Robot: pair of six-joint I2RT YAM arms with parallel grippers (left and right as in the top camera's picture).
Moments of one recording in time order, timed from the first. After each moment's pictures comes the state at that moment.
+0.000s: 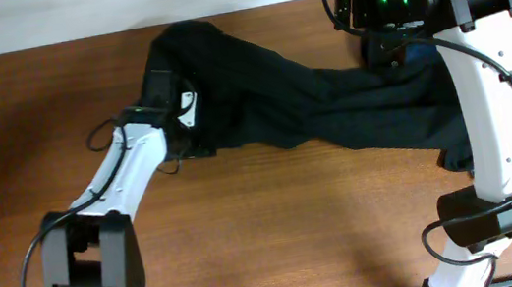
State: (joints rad) left arm -0.26 1.90 1.37 -0.74 0.09 -0.13; right arm 0.15 1.91 2.42 -1.41 0.04 0.25
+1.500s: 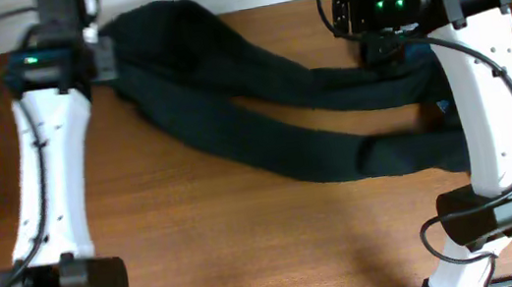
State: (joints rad) left arm -0.06 1.89 2.11 -1.09 -0.35 0.08; right arm 0.15 1.92 2.36 -1.41 0.05 0.20
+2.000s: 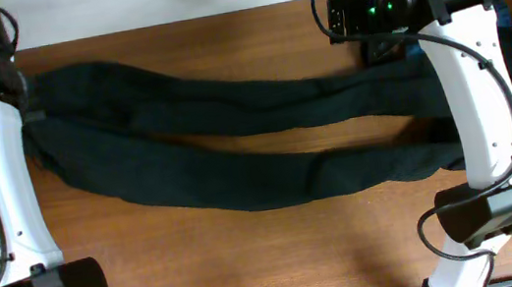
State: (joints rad) left arm 0.16 1.89 2.17 -1.38 -0.46 0.07; right arm 0.15 1.94 2.30 -1.38 0.05 0.19
